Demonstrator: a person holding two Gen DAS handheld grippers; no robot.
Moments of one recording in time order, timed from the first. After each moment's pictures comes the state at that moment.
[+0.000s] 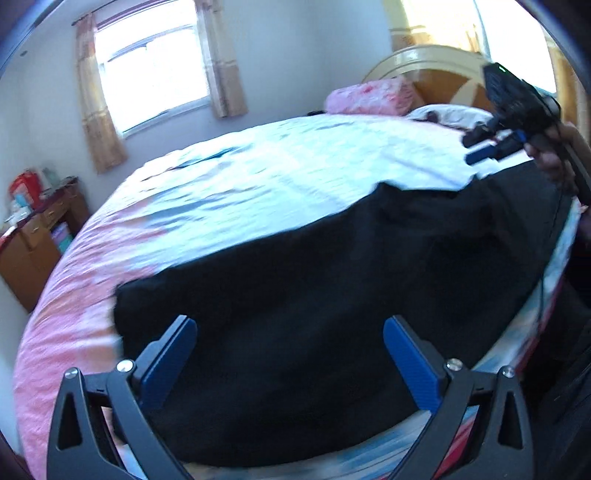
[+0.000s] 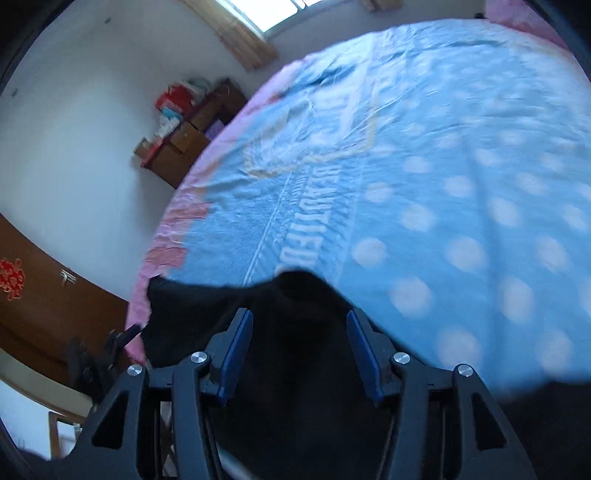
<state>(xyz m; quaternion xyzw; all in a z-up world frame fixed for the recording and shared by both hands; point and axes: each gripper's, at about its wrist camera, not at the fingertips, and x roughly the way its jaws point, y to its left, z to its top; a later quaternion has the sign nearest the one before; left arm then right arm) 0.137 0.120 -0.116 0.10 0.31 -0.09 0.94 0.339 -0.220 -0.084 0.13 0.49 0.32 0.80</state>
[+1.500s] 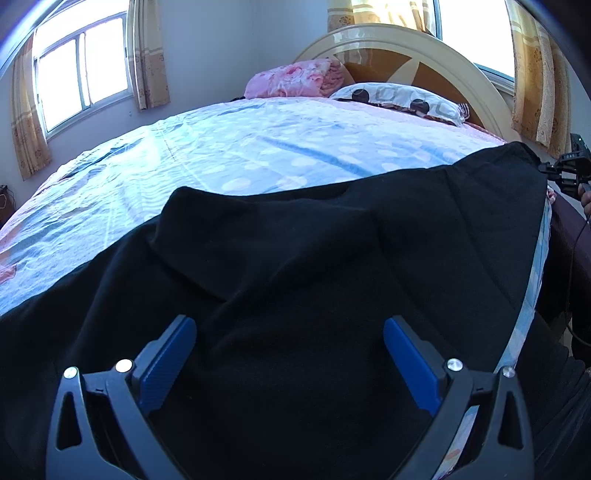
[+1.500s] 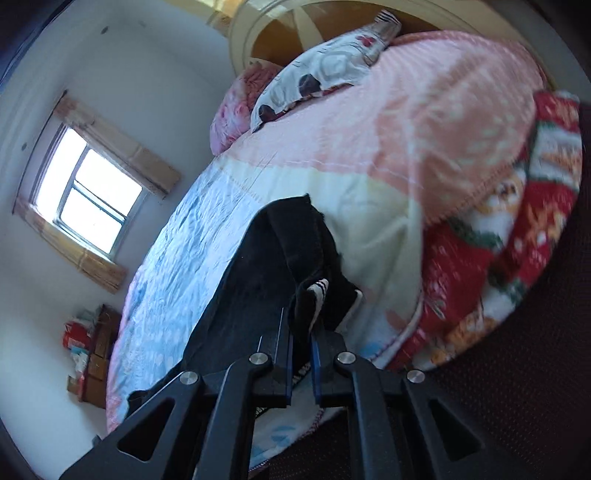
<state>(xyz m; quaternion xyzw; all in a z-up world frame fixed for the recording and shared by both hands) 0.198 -0.029 -0.164 0.09 0.35 -0.21 0.91 0.138 -0.638 -0.103 0.39 0.32 -0.05 0.87</state>
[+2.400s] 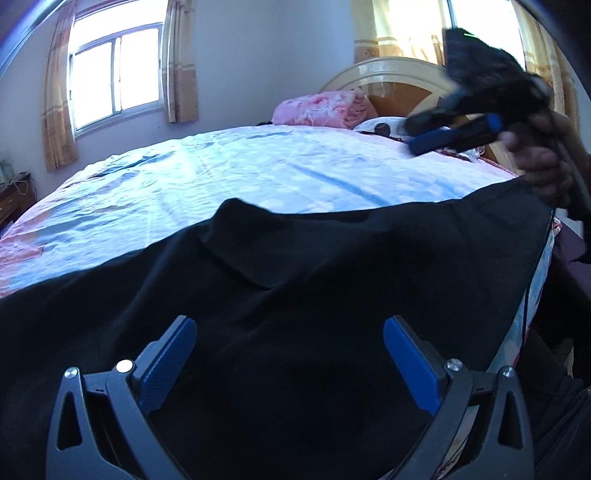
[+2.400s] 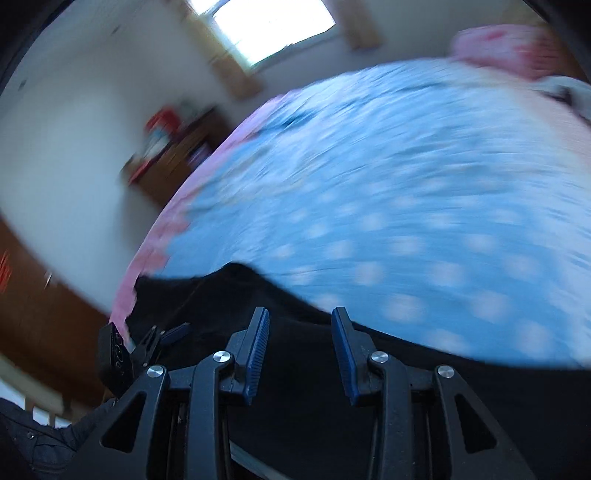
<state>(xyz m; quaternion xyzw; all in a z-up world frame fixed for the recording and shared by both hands) 0.177 -0.001 -0.155 0.05 0.30 -0.17 0.94 0.333 -0.263 -0.071 0.09 0.47 0.34 0.81</state>
